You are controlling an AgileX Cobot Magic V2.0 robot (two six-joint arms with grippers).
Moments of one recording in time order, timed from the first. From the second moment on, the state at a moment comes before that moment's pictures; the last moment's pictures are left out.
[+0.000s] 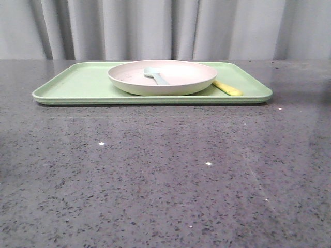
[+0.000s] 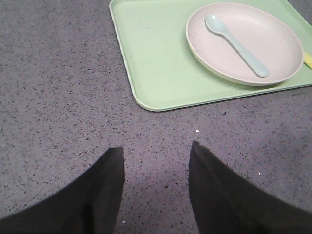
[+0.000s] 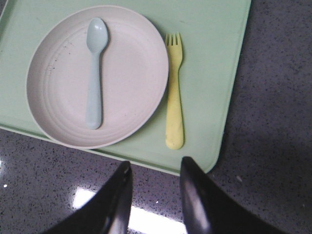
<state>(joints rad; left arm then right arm) -0.31 0.75 -0.84 -0.02 0.76 -0.18 0.22 1.46 -1.52 0.29 1.00 0.00</state>
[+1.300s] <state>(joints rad) -0.31 0.47 -0.62 -0.02 0.62 -0.18 0.22 0.44 -0.53 0.22 0.55 -0.03</state>
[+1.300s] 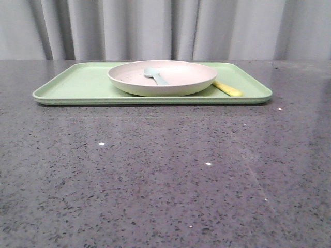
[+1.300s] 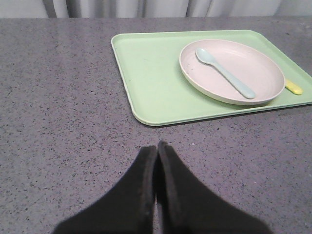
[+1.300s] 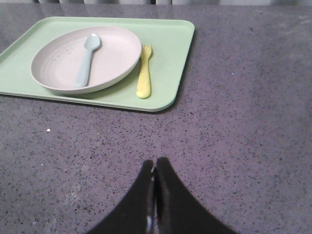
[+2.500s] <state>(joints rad) -0.31 0.26 -0.53 0.03 0.61 -0.18 0.22 0.35 -0.51 0.22 0.55 -0.03</state>
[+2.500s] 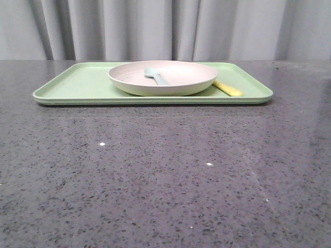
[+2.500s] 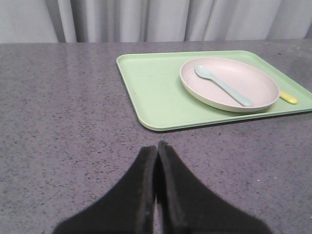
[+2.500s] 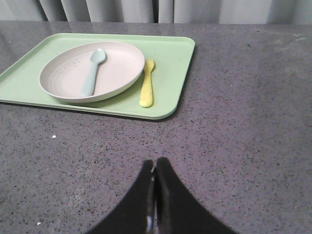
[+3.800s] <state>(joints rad) 0.02 0.00 0.00 -0.04 0.11 0.01 0.22 0.35 -0.50 0.22 0.55 -0.03</state>
